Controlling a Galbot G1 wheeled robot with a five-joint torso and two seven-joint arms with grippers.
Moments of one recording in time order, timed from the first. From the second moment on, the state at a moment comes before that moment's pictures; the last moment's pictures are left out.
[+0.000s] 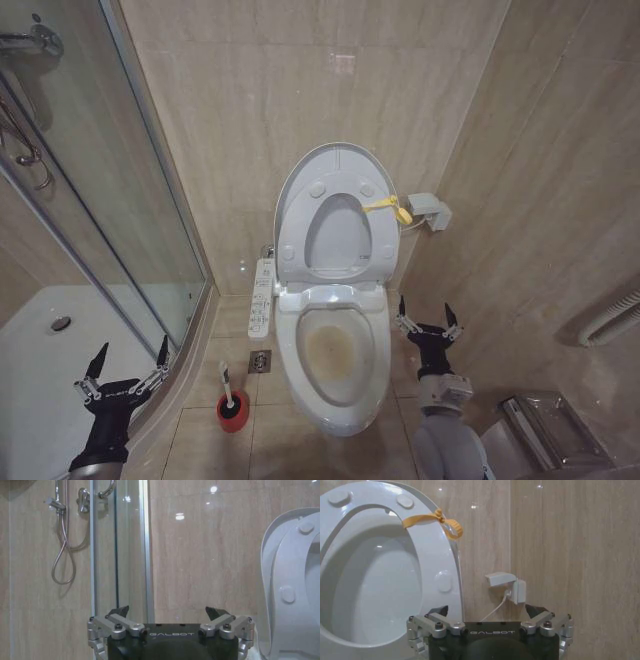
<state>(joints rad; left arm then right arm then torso) 1.83 -1.24 -0.73 -2.20 -0.31 -0.35 -0.19 -1.42 1.45 0.48 2.03 0.08 0.09 0.35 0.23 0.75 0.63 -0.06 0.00</state>
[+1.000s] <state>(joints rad) 1.83 -1.24 -0.73 -2.20 -0.31 -0.35 -0.19 -1.42 1.45 0.48 2.03 0.08 0.09 0.35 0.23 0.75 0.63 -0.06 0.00</state>
